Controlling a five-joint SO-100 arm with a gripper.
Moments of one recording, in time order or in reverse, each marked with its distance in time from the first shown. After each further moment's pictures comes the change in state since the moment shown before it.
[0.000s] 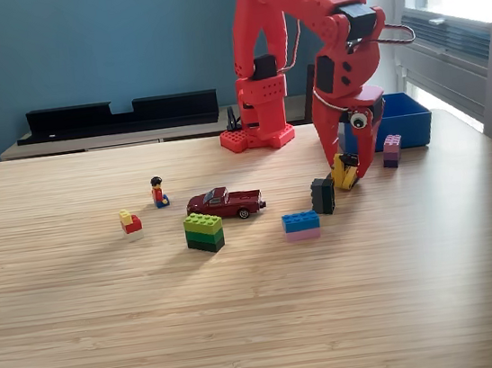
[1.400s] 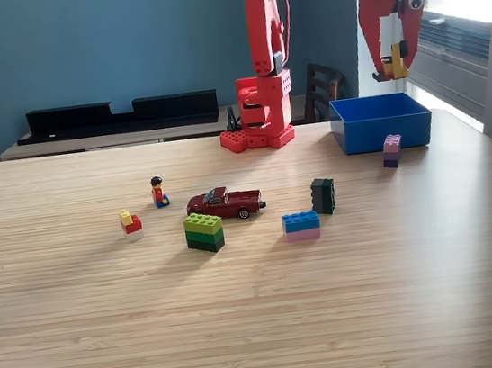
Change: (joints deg) arm -42.2 14.8 -21.0 28.7 9.5
